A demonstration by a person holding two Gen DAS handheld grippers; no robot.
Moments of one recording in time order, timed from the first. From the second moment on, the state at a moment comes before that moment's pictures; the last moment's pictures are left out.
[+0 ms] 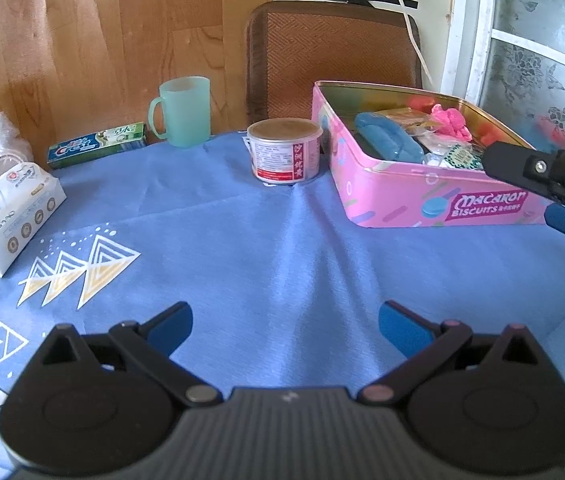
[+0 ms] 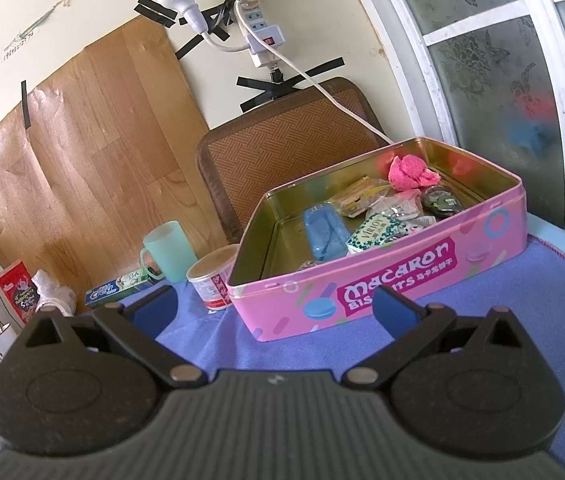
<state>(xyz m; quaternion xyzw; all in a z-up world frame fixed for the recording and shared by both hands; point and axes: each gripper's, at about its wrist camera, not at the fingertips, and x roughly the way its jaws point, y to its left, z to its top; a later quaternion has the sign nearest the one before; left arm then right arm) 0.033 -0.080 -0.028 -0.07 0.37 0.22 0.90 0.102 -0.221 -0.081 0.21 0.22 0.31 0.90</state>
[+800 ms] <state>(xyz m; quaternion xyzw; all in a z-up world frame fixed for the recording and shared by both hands) 0.028 -0.085 -0.021 -0.06 0.35 0.22 0.91 0.099 -0.222 -0.081 0.21 0.22 0.31 0.90</state>
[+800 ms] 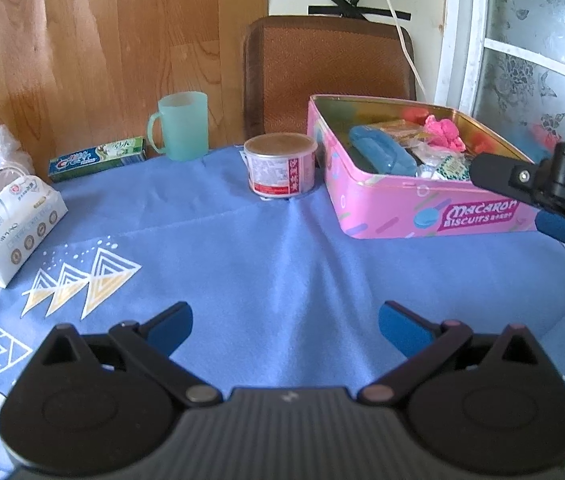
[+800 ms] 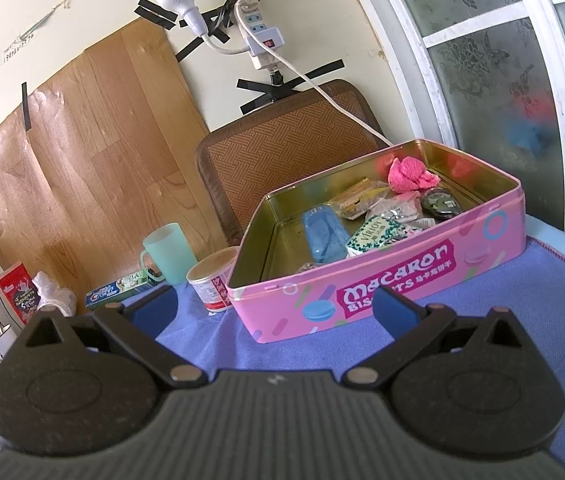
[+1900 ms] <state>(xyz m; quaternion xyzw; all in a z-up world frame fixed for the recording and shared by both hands) 0.036 -0.085 0.004 -0.05 0.32 0.22 0.92 0.091 -0.233 -0.071 0.21 0.20 0.29 0.91</state>
